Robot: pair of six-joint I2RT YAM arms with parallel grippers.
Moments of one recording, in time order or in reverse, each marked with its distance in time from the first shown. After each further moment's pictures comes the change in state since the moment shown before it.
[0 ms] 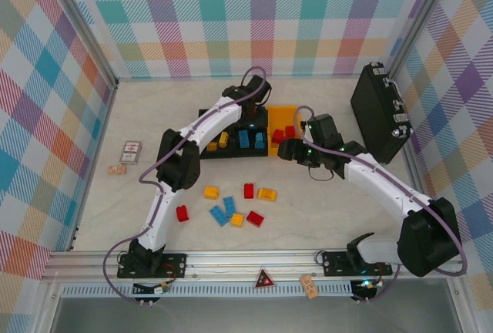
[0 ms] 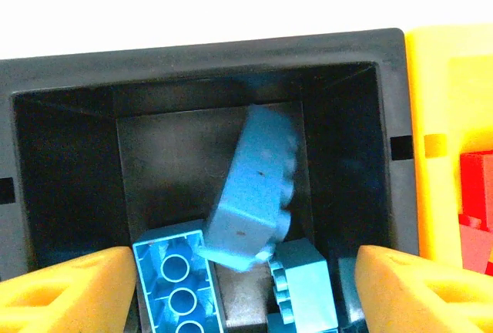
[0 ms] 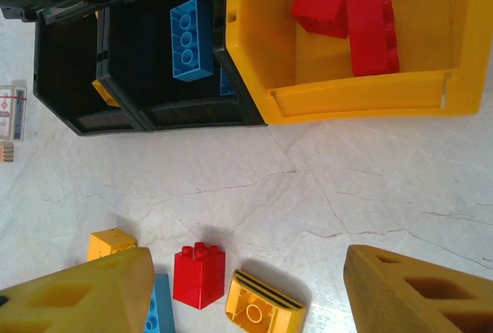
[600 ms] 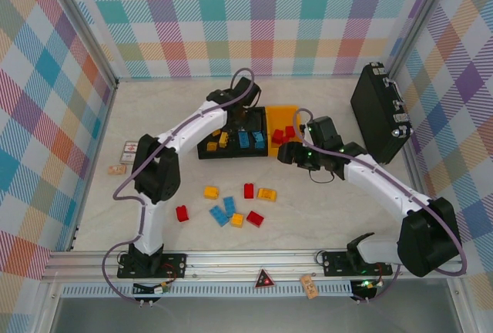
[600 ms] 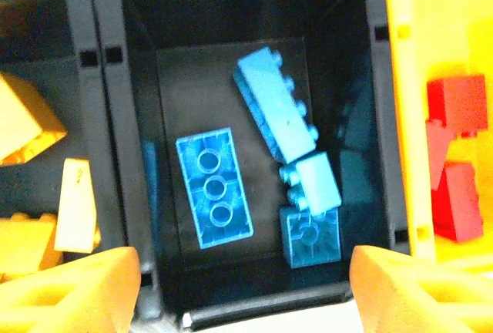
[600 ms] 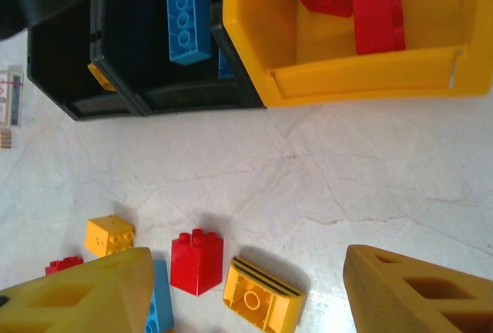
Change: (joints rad) left arm 0.000 -0.309 -0.360 0.082 0.050 -0.001; right arm 0.000 -0.001 -0.024 -0.016 -0.042 -0.025
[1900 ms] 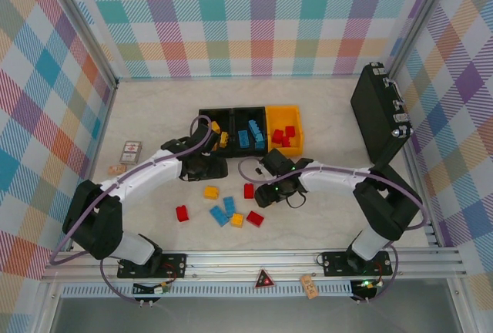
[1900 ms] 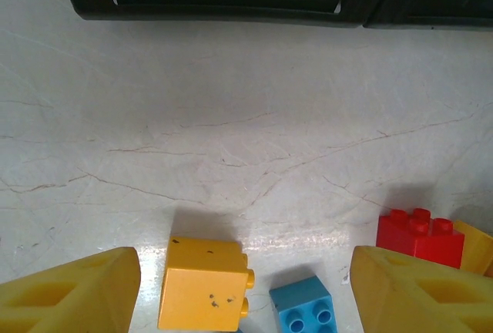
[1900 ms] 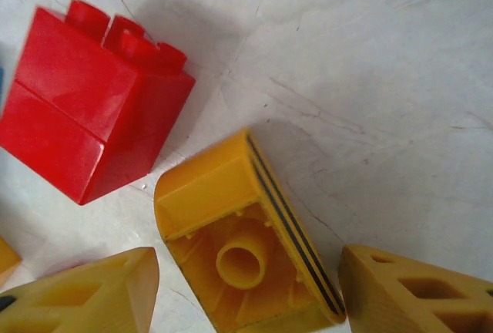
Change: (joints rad) left arm 0.041 -0.601 -0.847 0.164 0.097 -0.095; right arm 0.360 0.333 -0.029 0.019 0.147 -0.306
